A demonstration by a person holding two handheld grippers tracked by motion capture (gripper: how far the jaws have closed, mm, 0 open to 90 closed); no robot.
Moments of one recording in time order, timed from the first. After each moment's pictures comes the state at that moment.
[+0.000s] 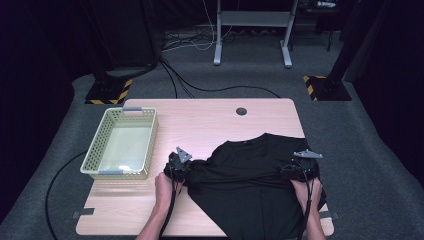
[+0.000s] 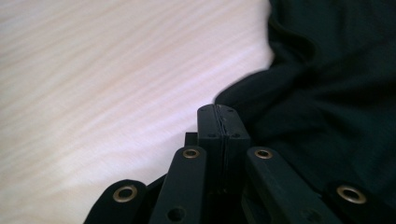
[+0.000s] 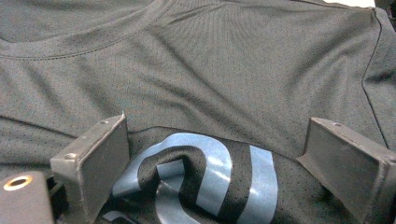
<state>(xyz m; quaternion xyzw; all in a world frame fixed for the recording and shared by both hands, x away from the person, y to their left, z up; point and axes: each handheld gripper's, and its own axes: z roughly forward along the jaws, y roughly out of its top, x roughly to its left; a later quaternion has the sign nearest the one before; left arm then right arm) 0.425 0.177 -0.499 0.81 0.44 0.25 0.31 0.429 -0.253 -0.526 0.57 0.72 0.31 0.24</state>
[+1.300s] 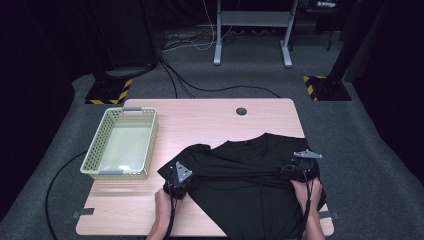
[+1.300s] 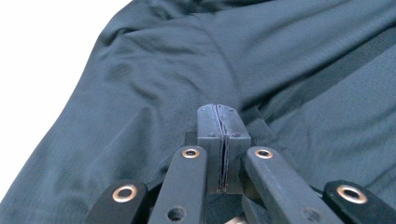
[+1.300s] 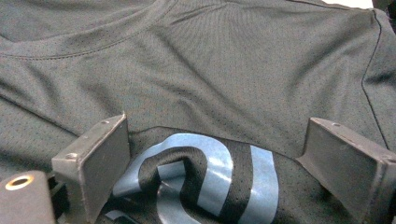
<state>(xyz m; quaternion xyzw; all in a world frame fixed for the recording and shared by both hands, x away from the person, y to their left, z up) 0.367 0.179 -0.513 0.80 0.42 0.25 0.35 0.428 -0.253 -0.526 0.57 0.72 0.31 0.24</state>
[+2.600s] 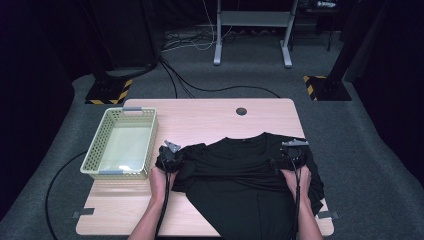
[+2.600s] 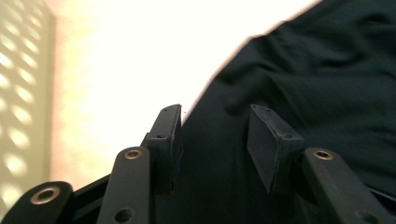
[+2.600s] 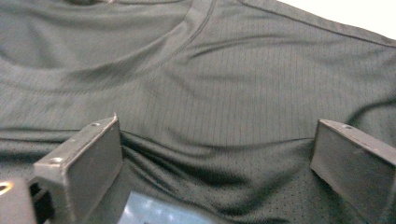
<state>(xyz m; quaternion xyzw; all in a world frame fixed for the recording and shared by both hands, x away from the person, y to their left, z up) 0.464 0.207 -0.517 0.75 0.52 0.29 0.27 0.471 -0.226 -0.523 0.56 0.74 0.29 0.22</state>
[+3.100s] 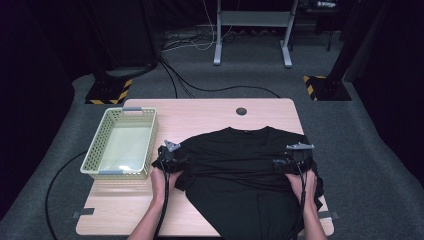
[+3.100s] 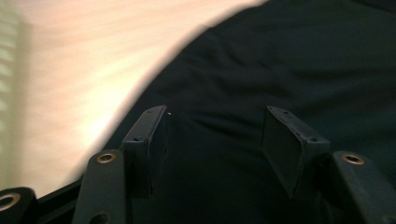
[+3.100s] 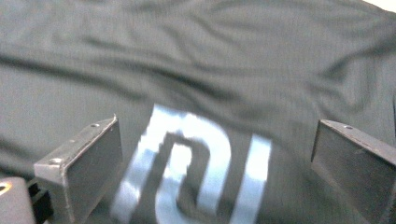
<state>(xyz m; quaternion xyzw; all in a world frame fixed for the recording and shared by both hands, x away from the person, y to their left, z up) 0.438 0.198 -0.502 0.76 0.51 0.22 0.34 0.447 -0.236 -0.513 0.56 0.74 0.29 0.22</state>
